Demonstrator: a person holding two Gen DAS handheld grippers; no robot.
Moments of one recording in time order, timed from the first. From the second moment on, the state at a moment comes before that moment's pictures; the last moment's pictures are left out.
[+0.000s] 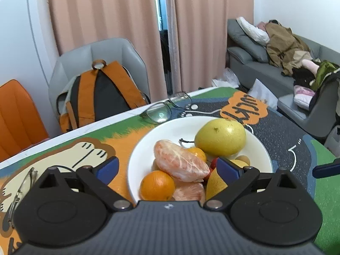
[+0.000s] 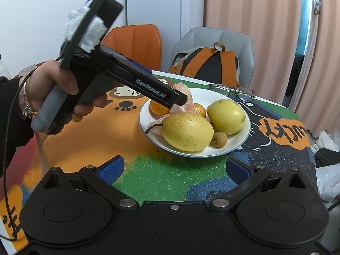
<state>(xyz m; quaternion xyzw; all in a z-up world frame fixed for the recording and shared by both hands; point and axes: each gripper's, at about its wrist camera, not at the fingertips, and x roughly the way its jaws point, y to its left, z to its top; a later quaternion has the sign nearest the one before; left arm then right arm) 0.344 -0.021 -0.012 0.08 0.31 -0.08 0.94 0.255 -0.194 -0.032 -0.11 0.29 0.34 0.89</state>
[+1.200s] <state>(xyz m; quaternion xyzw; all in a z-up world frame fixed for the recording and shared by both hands) 0.186 -0.012 0.012 0.03 0.23 -0.05 0.97 0.185 -0.209 -0.026 -0.06 0.23 0.28 0.93</state>
